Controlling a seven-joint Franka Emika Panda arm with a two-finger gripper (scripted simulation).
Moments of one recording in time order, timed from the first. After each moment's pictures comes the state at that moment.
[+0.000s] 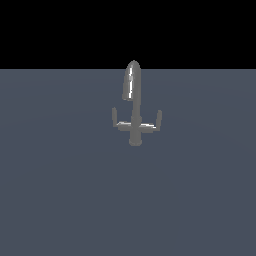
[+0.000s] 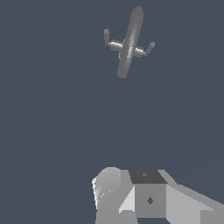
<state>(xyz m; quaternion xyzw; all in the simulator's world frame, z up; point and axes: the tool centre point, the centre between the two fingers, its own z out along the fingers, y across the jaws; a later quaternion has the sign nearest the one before) -0.254 0.008 0.478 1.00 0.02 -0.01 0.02</state>
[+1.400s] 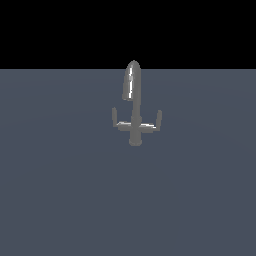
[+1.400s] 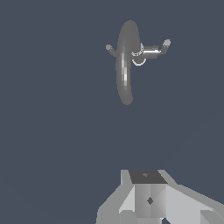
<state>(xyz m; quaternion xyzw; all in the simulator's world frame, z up) -0.156 -0.045 0.446 0.98 -0.06 -0.07 -0.16</state>
